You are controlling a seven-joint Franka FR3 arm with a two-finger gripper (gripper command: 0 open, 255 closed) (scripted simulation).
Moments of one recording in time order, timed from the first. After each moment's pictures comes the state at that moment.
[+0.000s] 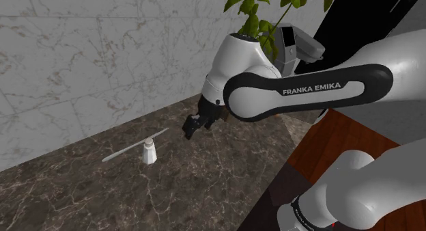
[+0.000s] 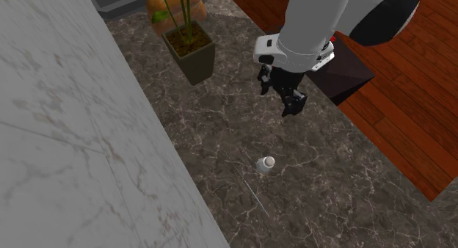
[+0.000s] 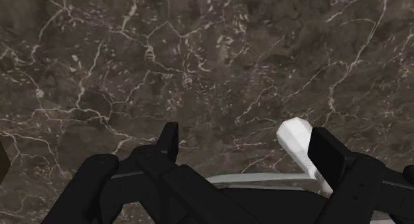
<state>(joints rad) 0.15 -0.32 0.35 -2.44 0.23 2.28 0.23</state>
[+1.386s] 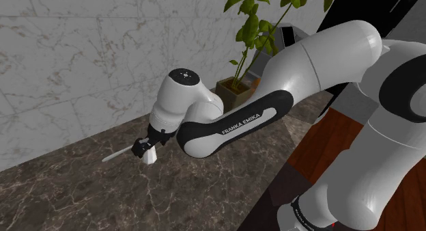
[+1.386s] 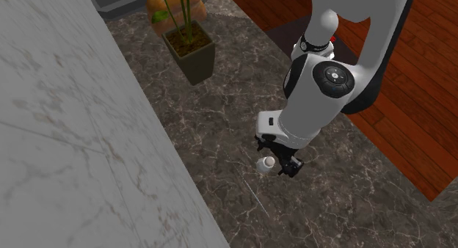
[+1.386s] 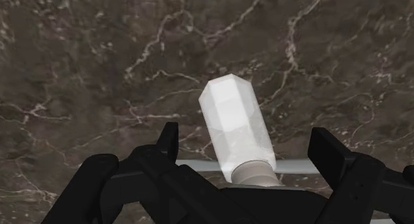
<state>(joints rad) 0.19 0.18 0.47 -2.20 -0.17 2.64 0.61</state>
